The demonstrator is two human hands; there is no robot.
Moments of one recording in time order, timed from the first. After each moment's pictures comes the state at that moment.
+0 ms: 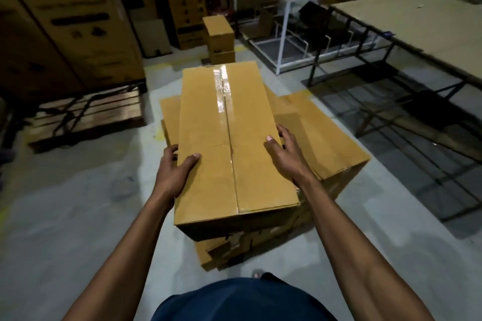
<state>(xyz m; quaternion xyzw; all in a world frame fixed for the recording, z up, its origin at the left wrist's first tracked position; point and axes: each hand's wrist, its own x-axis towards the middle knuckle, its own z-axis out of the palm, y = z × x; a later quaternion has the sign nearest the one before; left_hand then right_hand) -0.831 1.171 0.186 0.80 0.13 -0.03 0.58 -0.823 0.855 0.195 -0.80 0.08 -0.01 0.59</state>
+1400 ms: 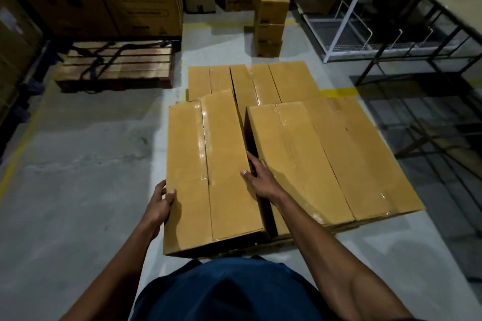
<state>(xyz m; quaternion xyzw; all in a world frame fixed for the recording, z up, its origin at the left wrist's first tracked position) -0.798 1.251 -0.019 0.73 0.33 -0.09 0.59 -0.684 0.943 0.027 -0.85 -0.06 0.23 0.47</state>
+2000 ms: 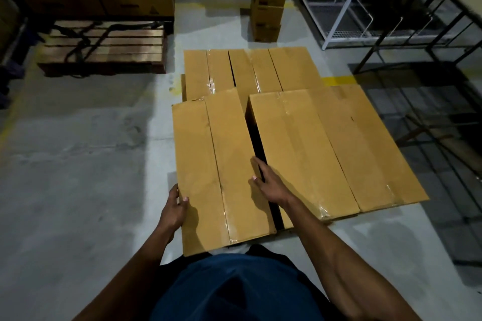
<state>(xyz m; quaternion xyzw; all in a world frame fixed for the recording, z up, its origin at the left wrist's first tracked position) -0.813 1.234 -0.076 0.73 0.31 -0.14 0.59 -0.698 0.932 -0.027 -0.87 -0.08 0.26 0.42</state>
